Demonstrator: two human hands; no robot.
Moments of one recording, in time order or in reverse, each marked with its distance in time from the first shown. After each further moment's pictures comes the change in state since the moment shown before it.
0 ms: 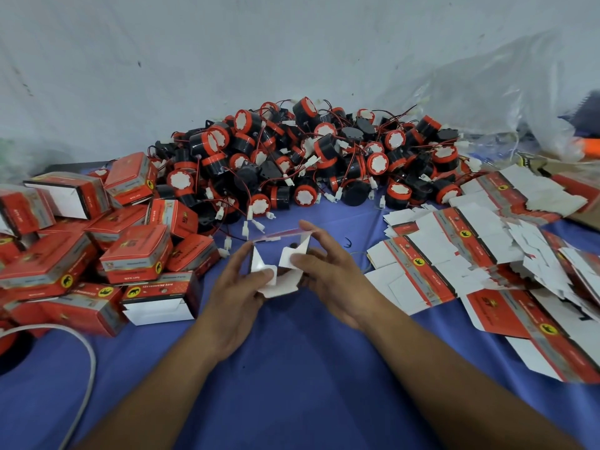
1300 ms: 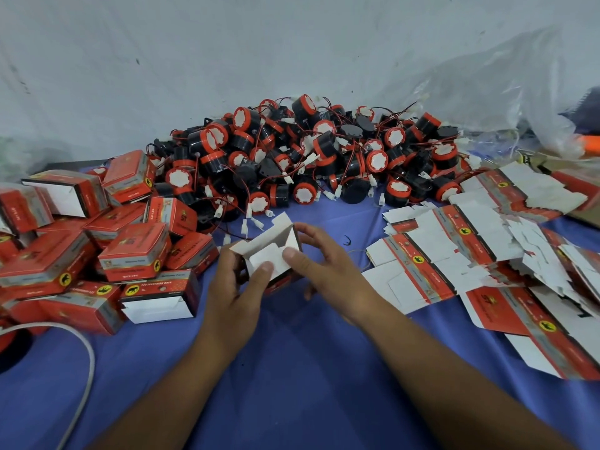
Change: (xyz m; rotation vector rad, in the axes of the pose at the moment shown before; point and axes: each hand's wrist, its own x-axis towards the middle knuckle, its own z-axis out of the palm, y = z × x) left_hand -0.009 -0.007 0.005 0.549 0.149 0.426; right_hand -0.008 -0.011 0.007 -0.373 0.012 -0.081
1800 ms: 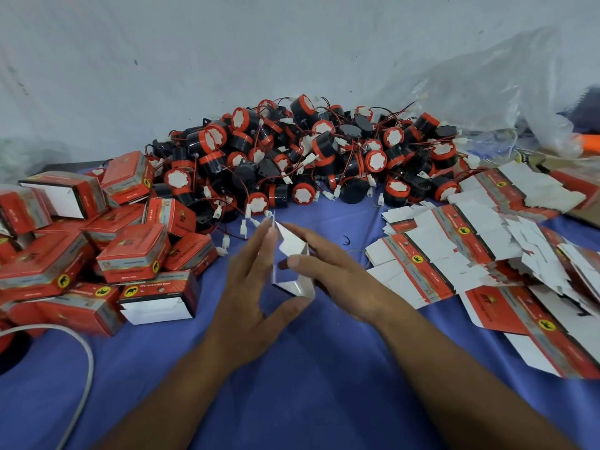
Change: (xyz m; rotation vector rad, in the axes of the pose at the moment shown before) left_hand -0.001 -0.002 0.002 0.520 -0.164 0.509; right_hand -0.006 -0.012 -0.011 -0.027 -0.163 0.040
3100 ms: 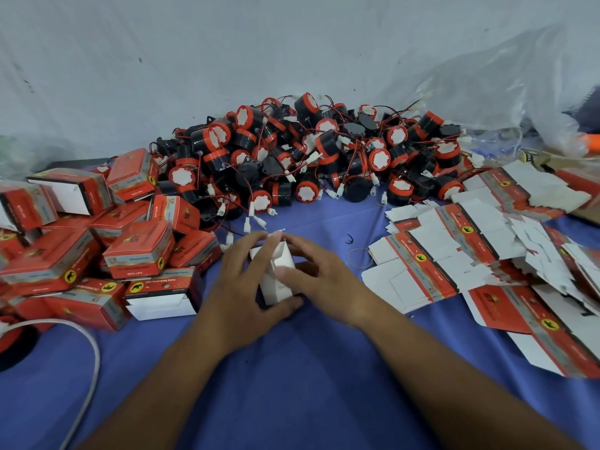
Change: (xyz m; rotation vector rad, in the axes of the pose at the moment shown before) left_hand 0.001 -0.016 -0.012 0.249 -0.093 -0.052; right_hand 0.007 0.017 0.016 -0.116 0.047 -0.082
